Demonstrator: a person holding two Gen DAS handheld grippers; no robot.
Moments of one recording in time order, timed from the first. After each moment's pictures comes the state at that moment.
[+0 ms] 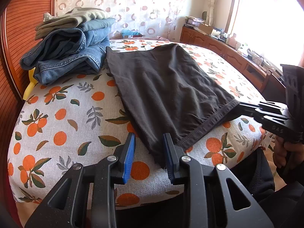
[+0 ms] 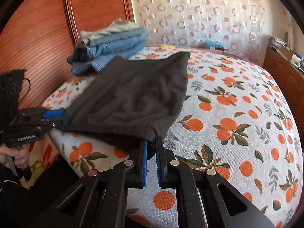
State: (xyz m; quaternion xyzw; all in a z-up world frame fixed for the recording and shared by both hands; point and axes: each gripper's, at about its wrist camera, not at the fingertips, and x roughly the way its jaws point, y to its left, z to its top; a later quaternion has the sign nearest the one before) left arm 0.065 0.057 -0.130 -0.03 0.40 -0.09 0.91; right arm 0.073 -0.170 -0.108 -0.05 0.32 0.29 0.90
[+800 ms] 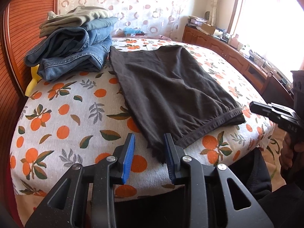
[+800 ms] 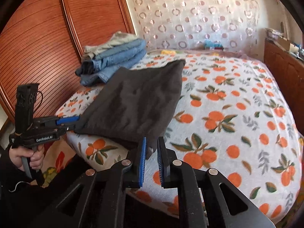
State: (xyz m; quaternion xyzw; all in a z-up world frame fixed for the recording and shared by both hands) left arm 0.059 0.058 -0.124 -0.04 0.40 -0.09 0.91; right arm 0.047 -0.210 -0.089 0.00 0.31 0.30 0.90
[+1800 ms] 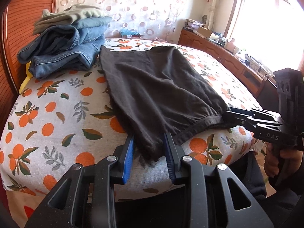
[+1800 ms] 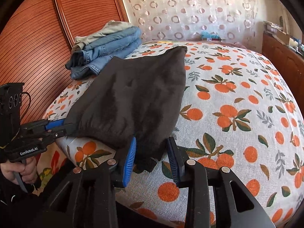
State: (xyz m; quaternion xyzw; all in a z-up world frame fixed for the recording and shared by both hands) left arm 0.063 0.041 -0.131 -0.06 0.39 -0.10 0.91; right arm 0.070 -0.177 -0.110 0.00 0.35 0.29 0.89
